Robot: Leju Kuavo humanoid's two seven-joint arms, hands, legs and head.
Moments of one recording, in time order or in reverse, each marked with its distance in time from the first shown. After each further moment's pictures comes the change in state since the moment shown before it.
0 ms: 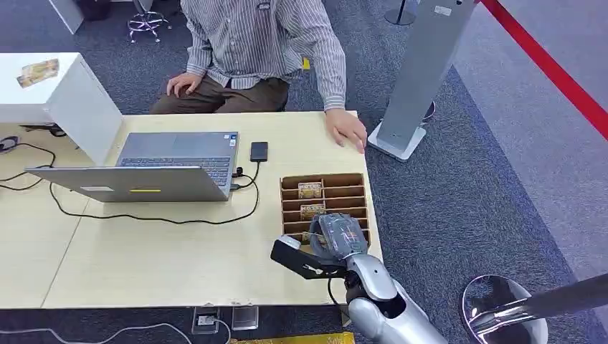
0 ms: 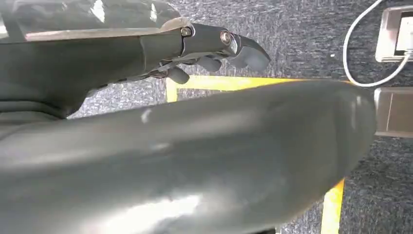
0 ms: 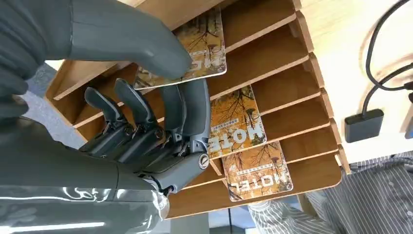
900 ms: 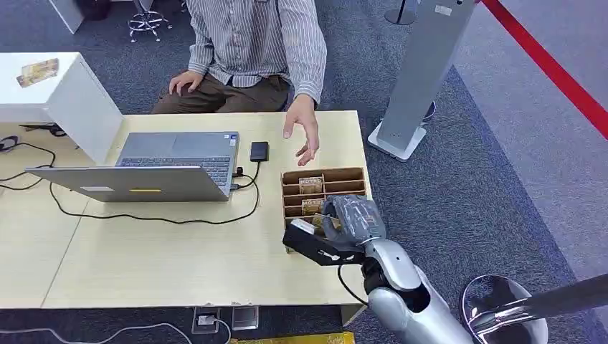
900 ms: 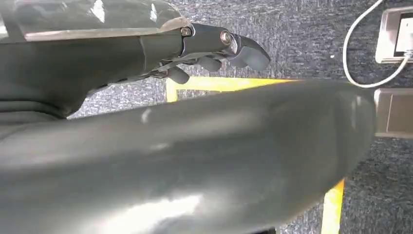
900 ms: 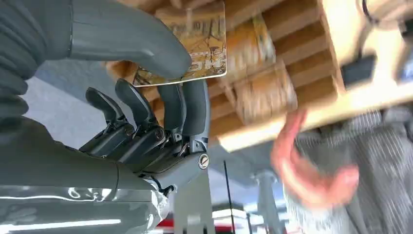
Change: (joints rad) left arm 0.002 0.003 -0.008 0.000 0.014 0.001 -0.003; right arm -0.010 -0.079 -0.074 -0.263 -0.008 0.137 0.040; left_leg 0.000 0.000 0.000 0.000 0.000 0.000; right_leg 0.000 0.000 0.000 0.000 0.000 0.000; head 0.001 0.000
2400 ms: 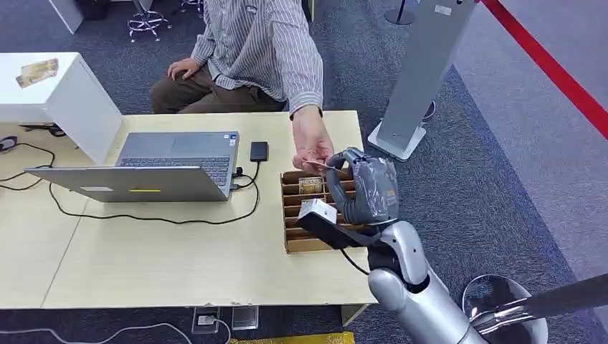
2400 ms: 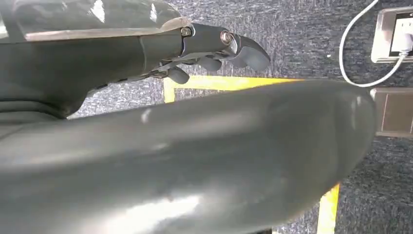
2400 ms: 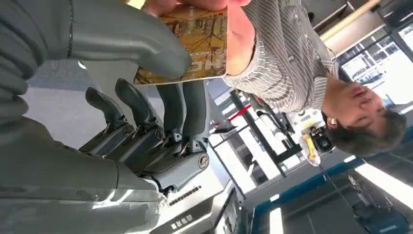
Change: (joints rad) left arm -0.004 0.002 -0.002 0.000 0.006 -0.008 -0.008; right arm -0.076 0.036 -0.019 0.119 -0.006 -0.549 -0.334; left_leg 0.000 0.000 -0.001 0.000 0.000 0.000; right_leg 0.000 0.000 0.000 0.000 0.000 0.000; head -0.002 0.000
